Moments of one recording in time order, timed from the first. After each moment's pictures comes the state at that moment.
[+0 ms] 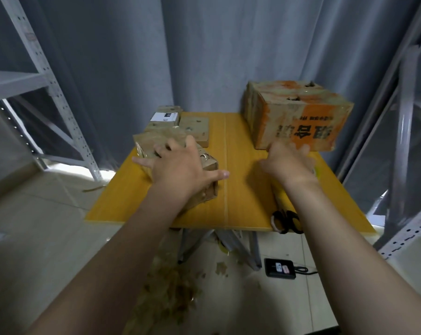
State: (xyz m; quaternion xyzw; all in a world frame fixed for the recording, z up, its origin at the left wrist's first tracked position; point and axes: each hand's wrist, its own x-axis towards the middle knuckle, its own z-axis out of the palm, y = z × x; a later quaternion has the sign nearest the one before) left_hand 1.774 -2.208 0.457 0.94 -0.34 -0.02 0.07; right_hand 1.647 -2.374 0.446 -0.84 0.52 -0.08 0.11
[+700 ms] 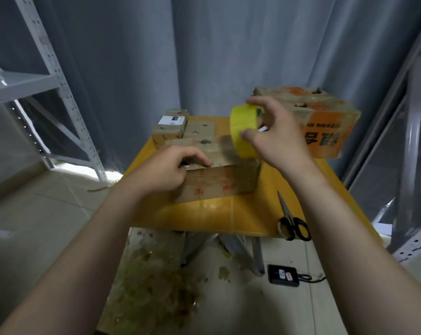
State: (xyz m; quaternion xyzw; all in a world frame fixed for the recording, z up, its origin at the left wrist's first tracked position) left_hand 1.832 -2.170 0.461 0.77 -0.56 -0.10 0.27; right_hand 1.660 -2.328 0.501 -0.80 0.25 -0.40 0.37
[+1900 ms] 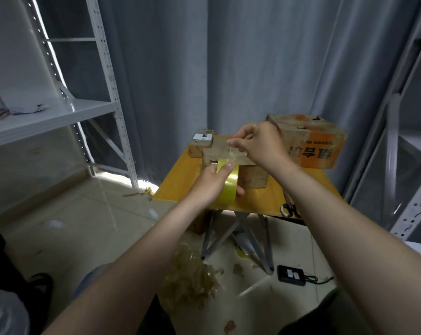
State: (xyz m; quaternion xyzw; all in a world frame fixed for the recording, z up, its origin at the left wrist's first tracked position) left_hand 1.706 -2.087 0.472 0.70 -0.38 -0.23 0.56; right_hand 1.634 -2.225 0.544 -0.87 0.17 -0.35 0.30
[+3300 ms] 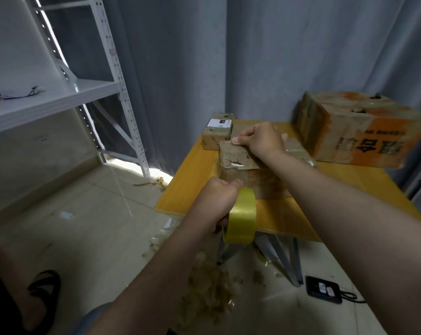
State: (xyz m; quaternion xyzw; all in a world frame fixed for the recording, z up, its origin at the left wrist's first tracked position) left_hand 1.778 -2.128 0.433 0.81 -0.19 -0.26 0.49; right_hand 1.811 -2.332 0.450 -0.88 0.32 -0.26 0.25
